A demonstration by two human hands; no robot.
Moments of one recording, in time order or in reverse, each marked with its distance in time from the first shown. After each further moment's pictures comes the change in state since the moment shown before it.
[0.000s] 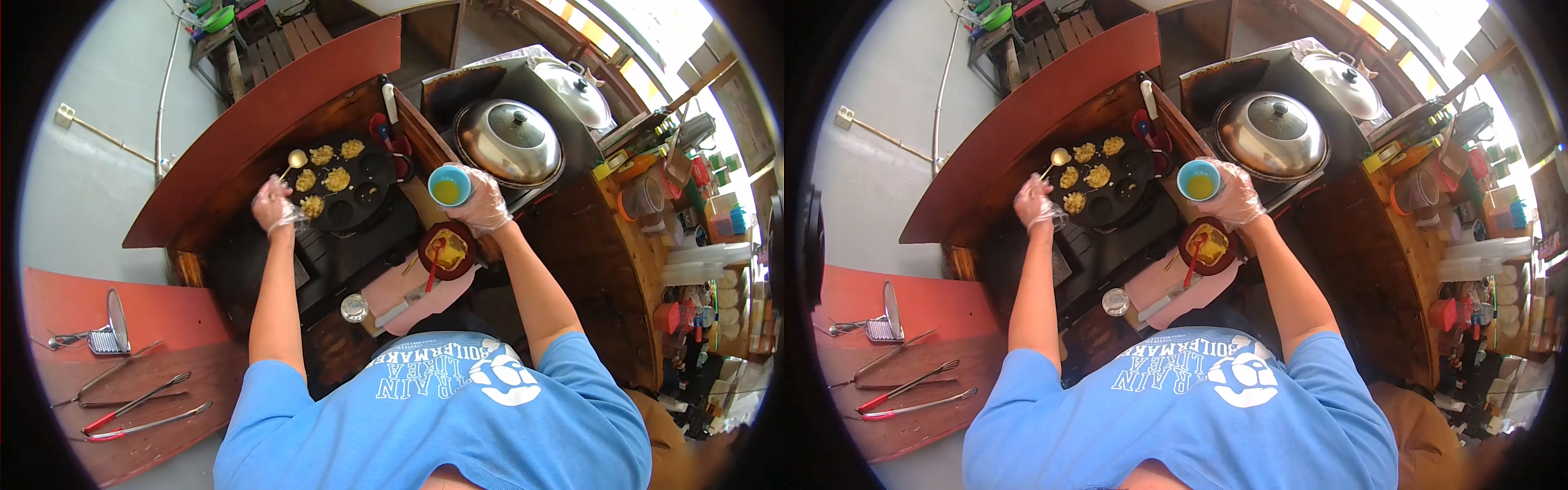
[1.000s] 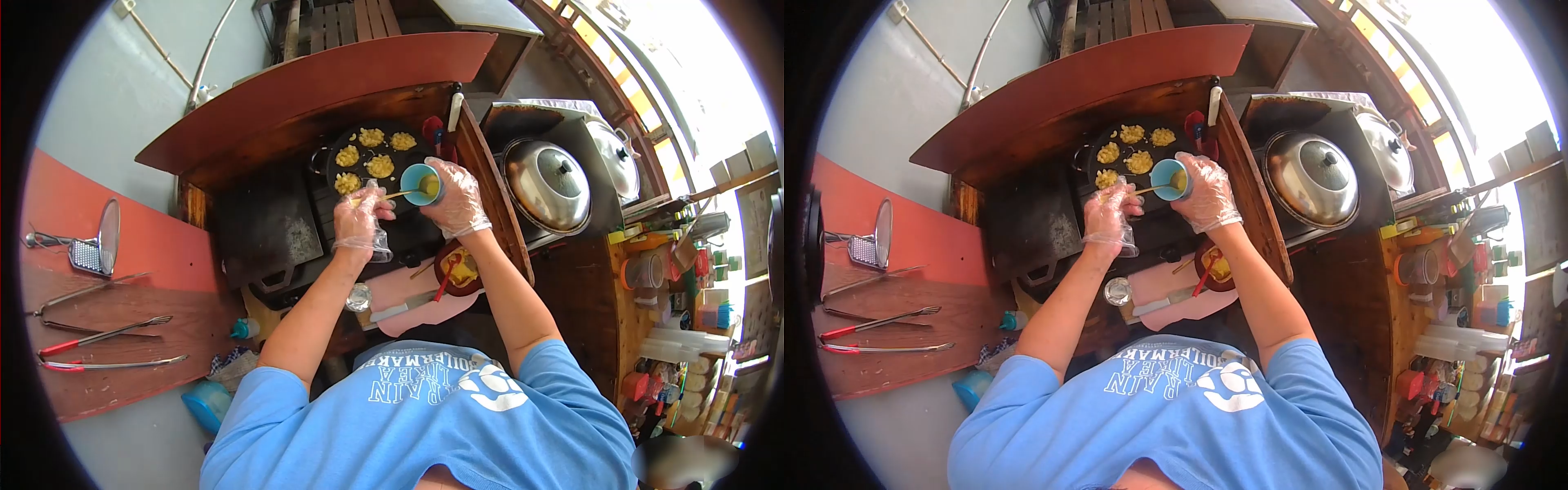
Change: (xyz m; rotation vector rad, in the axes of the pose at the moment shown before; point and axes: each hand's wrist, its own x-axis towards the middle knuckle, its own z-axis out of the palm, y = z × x) left_hand -0.134 0.081 0.009 -0.504 -0.264 -0.440; right_hand 0.058 -0.069 0.099 -0.241 -0.071 -0.315
